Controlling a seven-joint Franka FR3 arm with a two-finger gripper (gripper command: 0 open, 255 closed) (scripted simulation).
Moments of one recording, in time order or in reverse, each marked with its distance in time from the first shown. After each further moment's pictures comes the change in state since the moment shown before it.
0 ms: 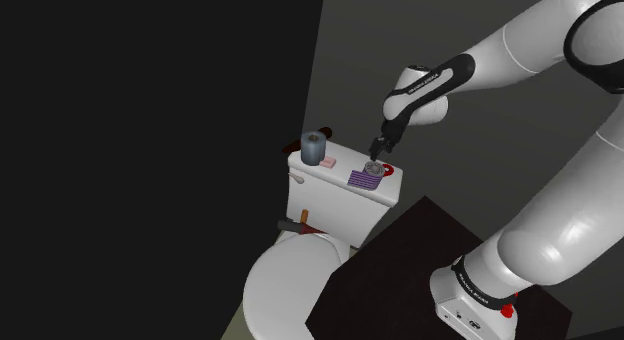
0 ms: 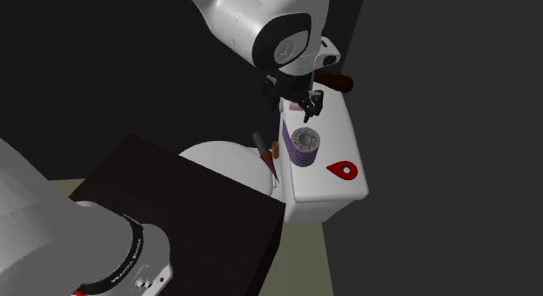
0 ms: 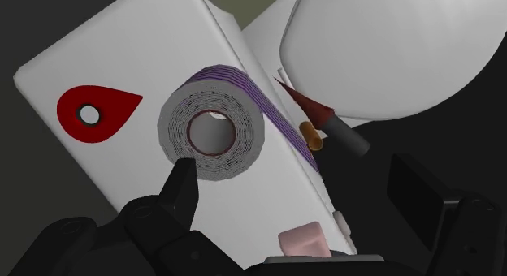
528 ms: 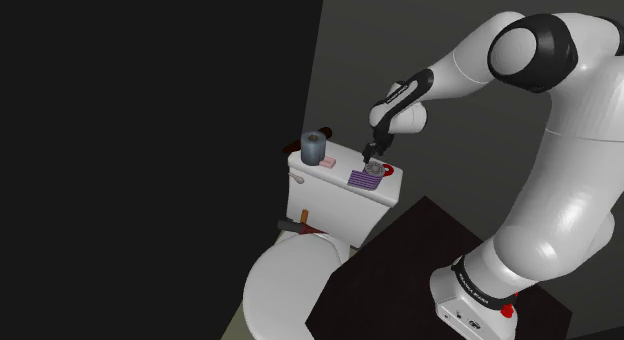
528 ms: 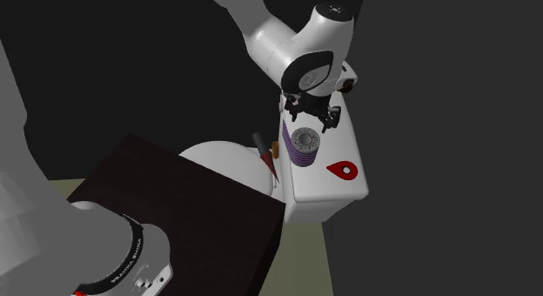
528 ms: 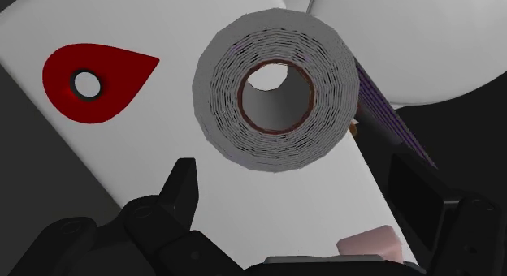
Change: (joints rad) arm -0.086 0.311 0.040 0.208 0.115 0.116 -0.131
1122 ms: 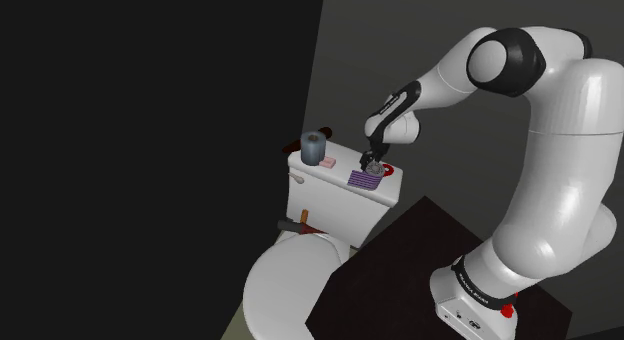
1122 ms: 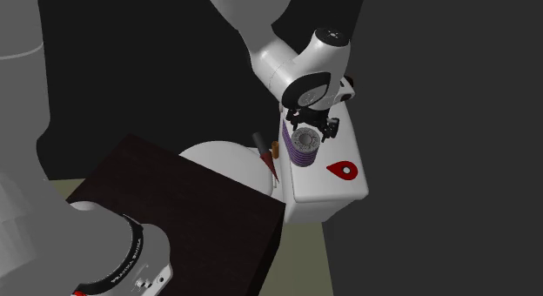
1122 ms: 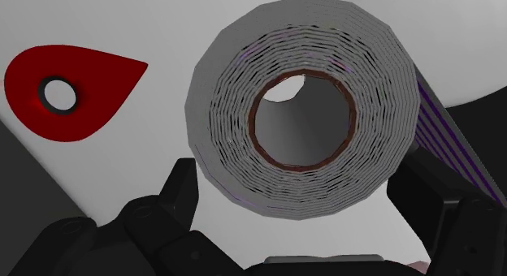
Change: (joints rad) arm -0.035 0.127 0.032 0.047 0.033 0.082 -0.034
